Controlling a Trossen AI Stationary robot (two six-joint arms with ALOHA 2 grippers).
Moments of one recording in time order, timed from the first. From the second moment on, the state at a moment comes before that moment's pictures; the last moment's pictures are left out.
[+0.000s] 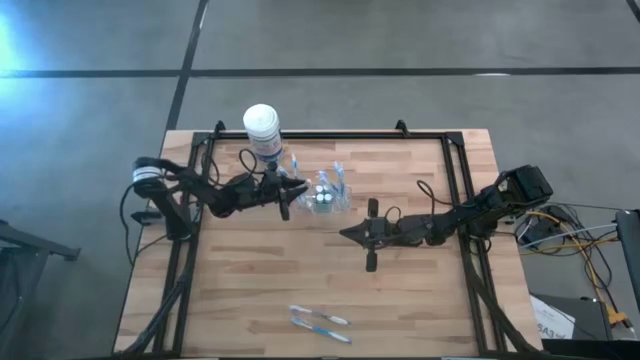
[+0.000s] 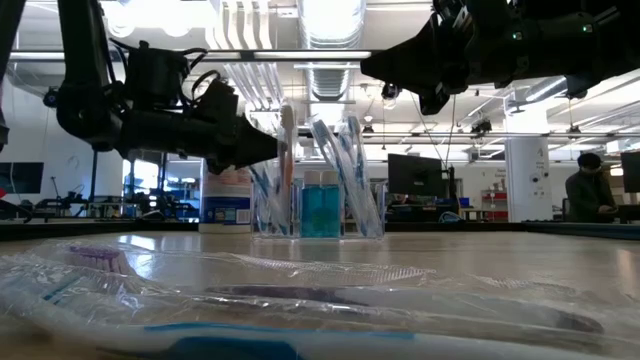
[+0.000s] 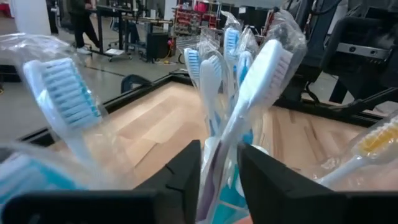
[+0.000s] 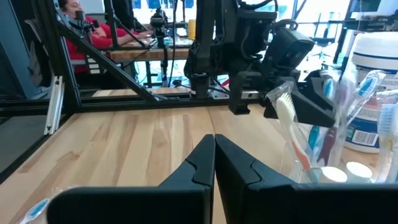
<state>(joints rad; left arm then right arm) 0.28 1.66 0.32 1.33 -0.02 -0.15 0.26 1.56 0.50 1.01 0.34 0.07</state>
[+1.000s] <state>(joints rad) 0.28 0.64 0.14 0.72 0.35 -0.20 0.27 1.56 0.50 1.01 0.34 0.08</state>
